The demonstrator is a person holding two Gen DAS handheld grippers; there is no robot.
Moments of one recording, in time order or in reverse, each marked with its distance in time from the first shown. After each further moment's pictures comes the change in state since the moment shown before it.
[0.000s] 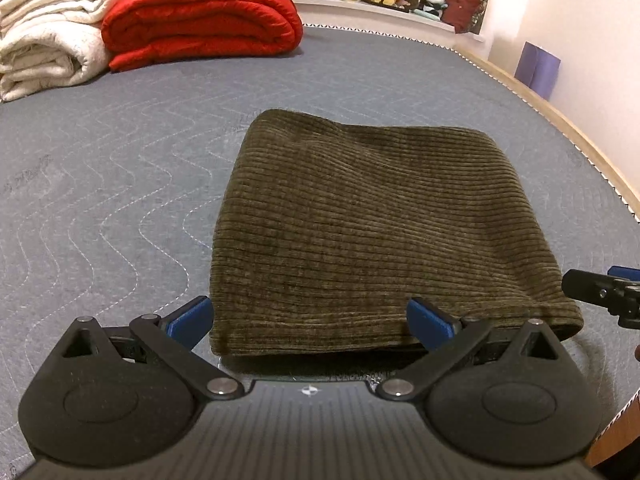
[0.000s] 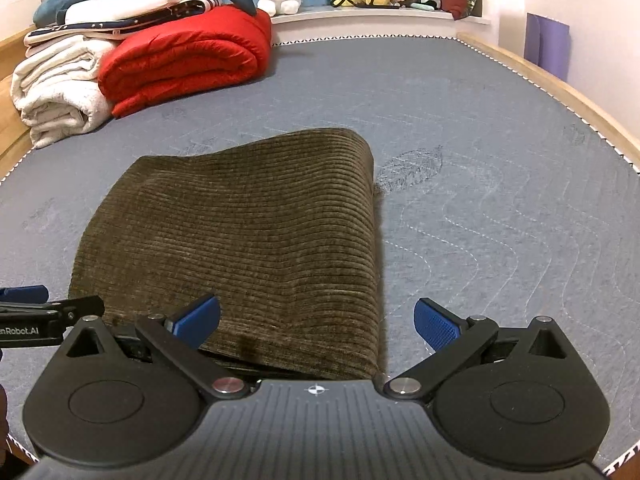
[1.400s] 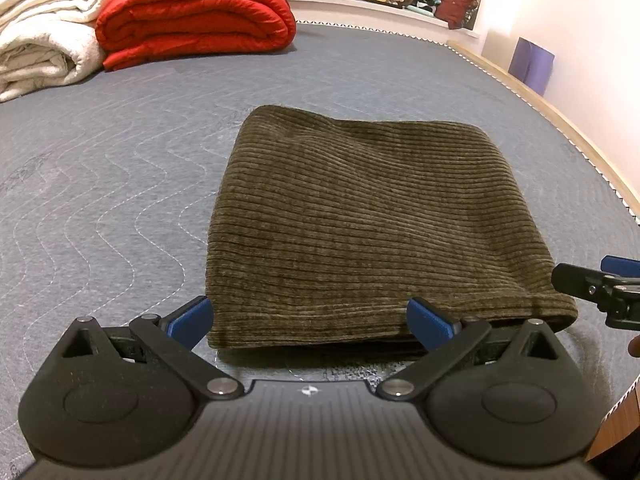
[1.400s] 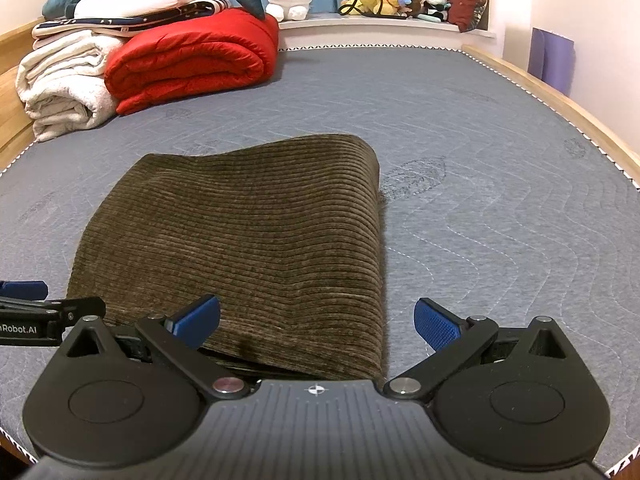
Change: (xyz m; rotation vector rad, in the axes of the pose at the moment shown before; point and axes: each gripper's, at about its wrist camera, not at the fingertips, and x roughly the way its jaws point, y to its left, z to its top) left arm -0.005 -0.003 -0.002 0.007 0.014 -0.013; right arm -0.001 0.005 -0.001 -0.042 -0.024 -0.007
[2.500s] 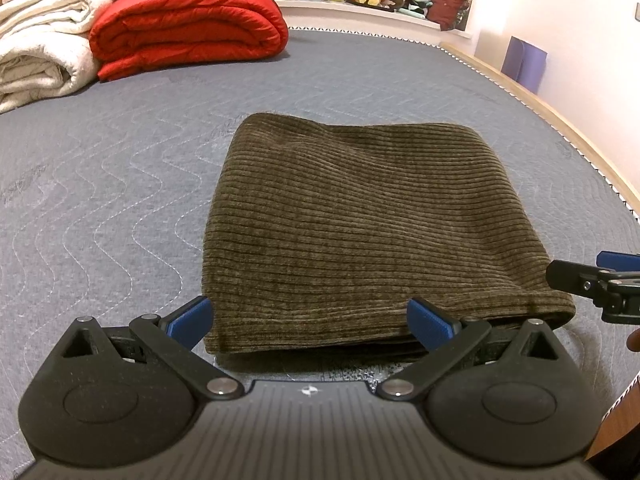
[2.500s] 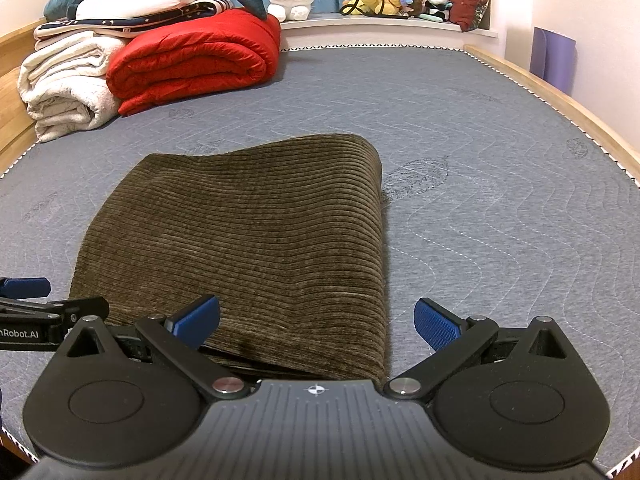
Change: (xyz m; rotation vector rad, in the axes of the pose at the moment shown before) left arm -0.001 -0.002 -0.001 0.027 -0.022 -0.005; right arm 0.000 0.001 -0.001 0.003 -0.001 0.004
